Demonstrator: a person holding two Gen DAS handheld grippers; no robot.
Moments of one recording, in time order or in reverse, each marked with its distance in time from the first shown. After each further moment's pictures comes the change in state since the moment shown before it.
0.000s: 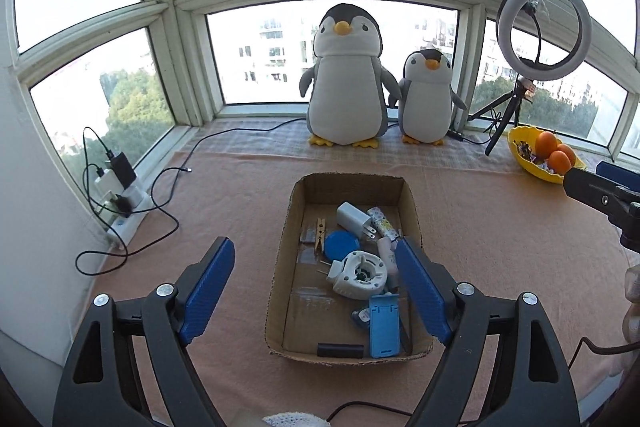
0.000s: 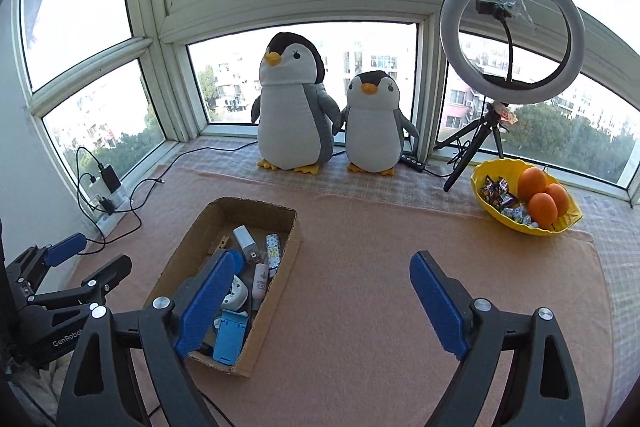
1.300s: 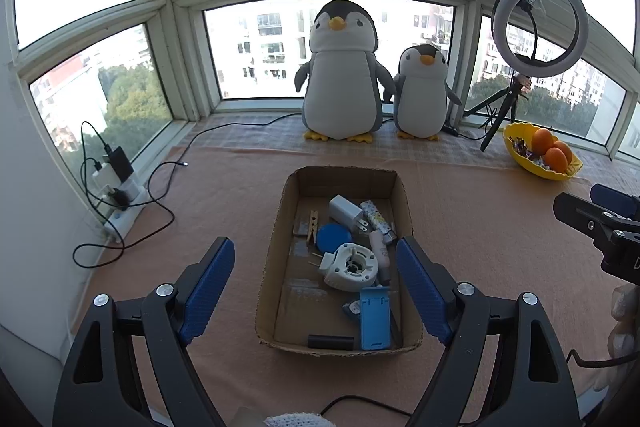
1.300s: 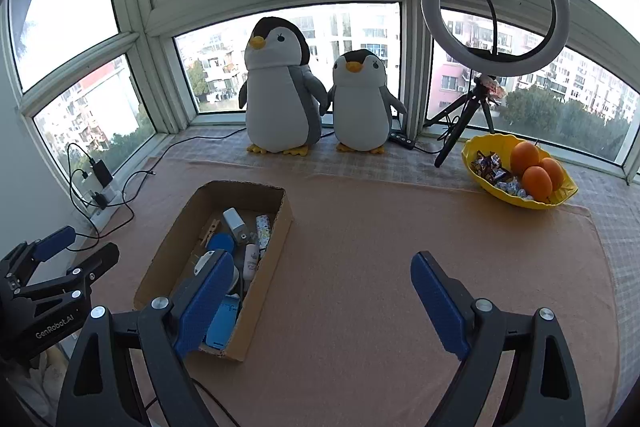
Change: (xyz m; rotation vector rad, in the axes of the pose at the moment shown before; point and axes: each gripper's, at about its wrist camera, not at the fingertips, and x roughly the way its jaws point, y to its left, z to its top) left arm -0.002 -0.008 -0.003 -0.008 0.021 -0.007; right arm 0.004 -0.008 -0.018 0.035 0.043 -0.017
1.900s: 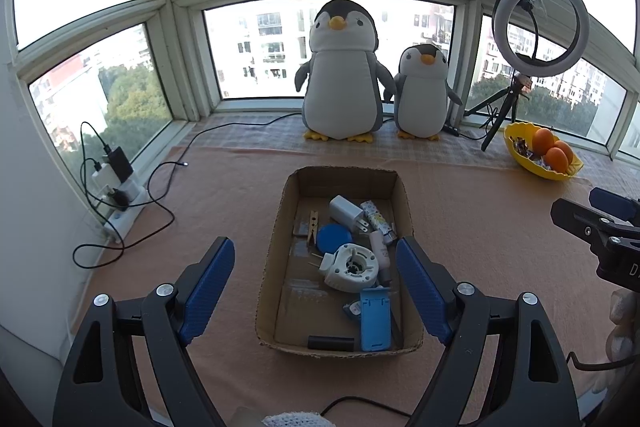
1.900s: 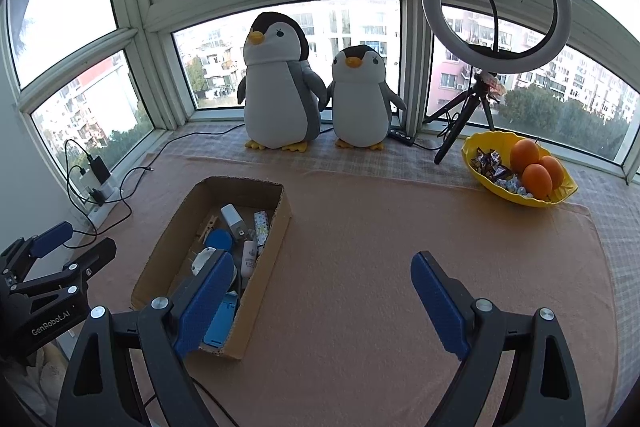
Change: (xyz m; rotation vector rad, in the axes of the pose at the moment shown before) left arm 0.001 0.000 0.000 0.000 0.000 0.001; right arm 0.004 -0.002 -0.003 -0.003 0.015 -0.003
